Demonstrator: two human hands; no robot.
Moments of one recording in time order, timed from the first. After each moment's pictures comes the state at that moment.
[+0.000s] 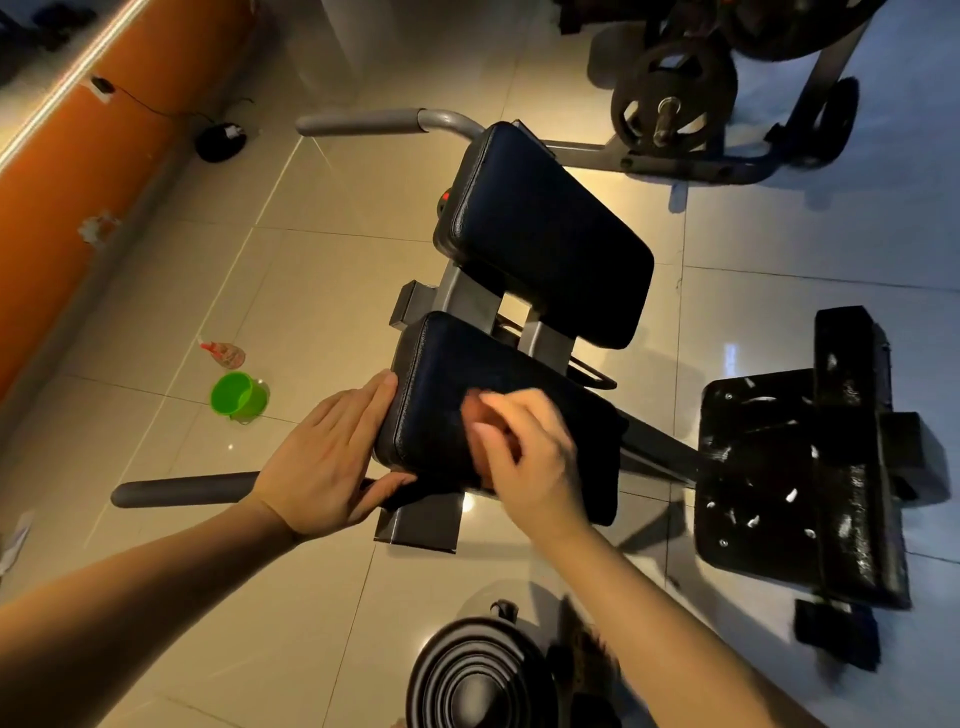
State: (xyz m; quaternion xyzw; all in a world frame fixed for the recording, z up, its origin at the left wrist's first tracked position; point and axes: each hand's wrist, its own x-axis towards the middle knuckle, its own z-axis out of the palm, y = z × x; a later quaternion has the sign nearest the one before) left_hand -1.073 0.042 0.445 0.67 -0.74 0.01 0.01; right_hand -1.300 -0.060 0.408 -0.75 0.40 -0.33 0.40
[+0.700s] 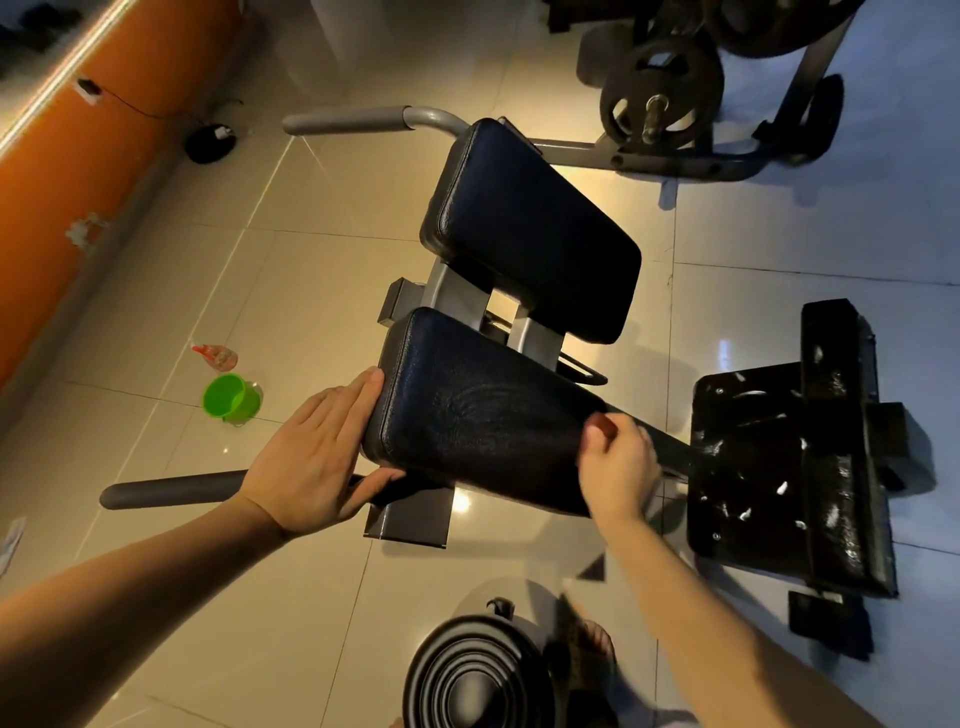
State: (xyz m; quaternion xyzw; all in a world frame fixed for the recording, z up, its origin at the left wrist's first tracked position) left_hand -1.074 0.043 0.445 0.68 -0.74 0.01 0.00; right_hand -1.362 -0.094 0.350 -0.57 0.70 -0.19 0.38
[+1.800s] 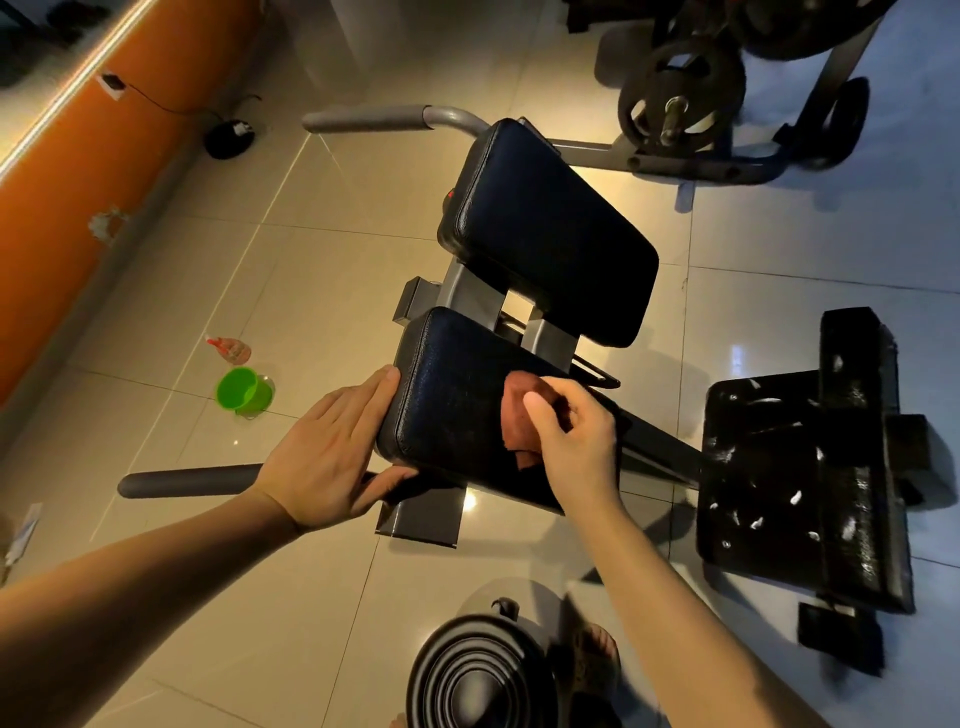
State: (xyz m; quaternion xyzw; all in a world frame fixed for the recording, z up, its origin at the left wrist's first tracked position) left_hand -1.072 0.043 0.444 0.68 -0.73 -0.01 0.00; right_hand -1.319 -0.087 0.395 -0.57 0.50 -0.34 0.56
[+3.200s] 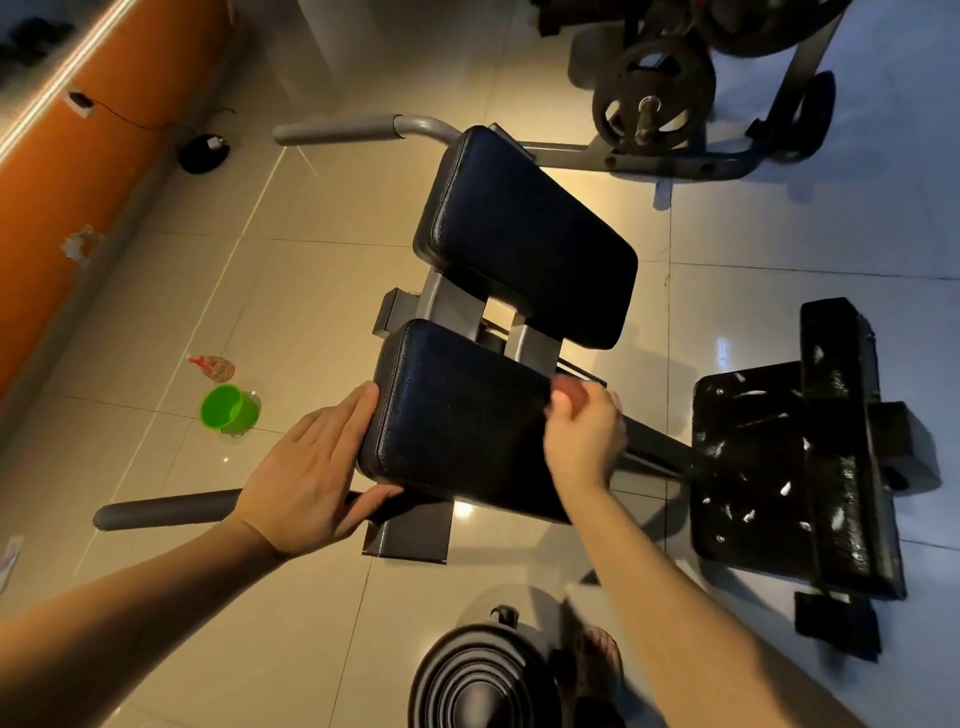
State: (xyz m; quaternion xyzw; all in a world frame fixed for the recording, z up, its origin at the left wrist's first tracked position) left_hand -1.073 0.043 0.445 0.68 -0.73 -0.01 0.00; right_hand -1.312 -0.112 0.377 -0.54 0.68 -0.27 0.42
